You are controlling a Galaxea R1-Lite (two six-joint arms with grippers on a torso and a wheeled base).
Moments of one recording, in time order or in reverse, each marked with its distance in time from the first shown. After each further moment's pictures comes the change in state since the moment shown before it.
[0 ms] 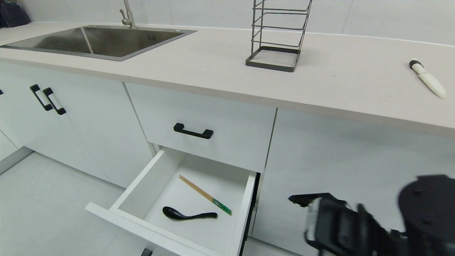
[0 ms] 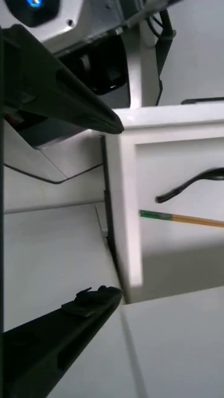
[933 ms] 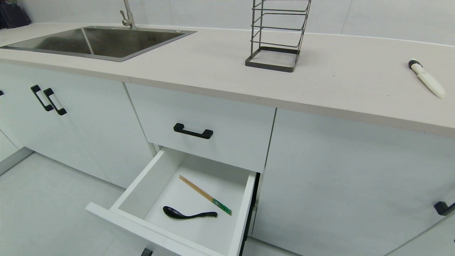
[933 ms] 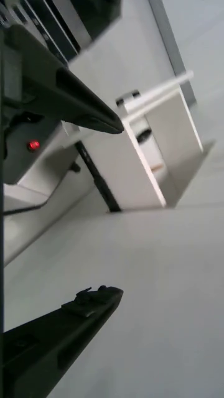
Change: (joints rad) left arm 0.000 0.000 0.000 0.000 0.000 0.002; right arm -0.378 -1.130 0.540 0.066 0.021 0.352
